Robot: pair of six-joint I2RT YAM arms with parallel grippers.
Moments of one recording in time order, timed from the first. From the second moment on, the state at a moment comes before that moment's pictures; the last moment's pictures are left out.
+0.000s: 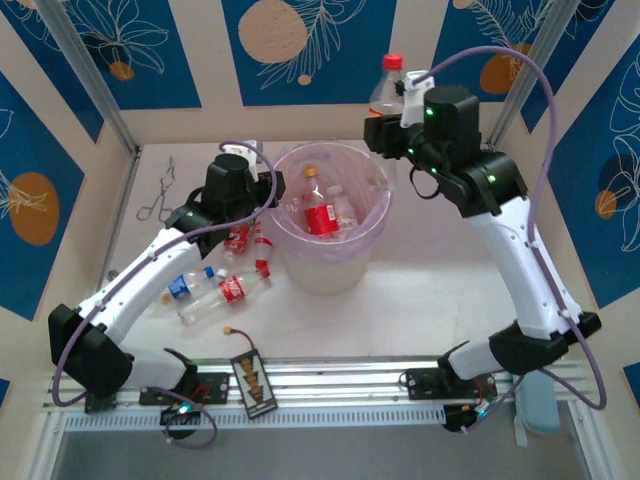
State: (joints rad) left arm -0.56 1.34 1.24 -0.33 -0.07 -0.47; right arm 0.51 1.45 1.97 -0.86 0.09 0.19
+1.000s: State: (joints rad) left arm -0.56 1.34 1.26 -0.36 -0.07 -0.47; right arm 0.56 1.71 1.72 -0.87 -0.01 0.17
